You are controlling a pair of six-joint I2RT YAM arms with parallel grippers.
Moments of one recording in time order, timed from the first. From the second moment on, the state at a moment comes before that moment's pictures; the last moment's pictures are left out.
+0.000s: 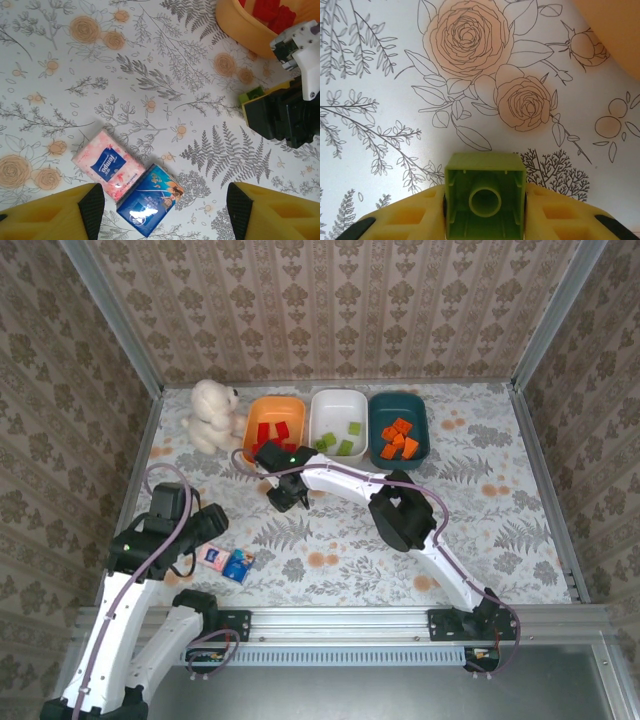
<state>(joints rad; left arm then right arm) -0.30 0.67 0.90 -1.16 -0.07 -0.63 0.88 2.41 2.07 -0.87 0.02 0.08</state>
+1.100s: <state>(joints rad) -0.36 1.09 0.90 -0.59 0.18 -0.62 0.45 2.57 2.35 -0.70 -0.03 0.67</state>
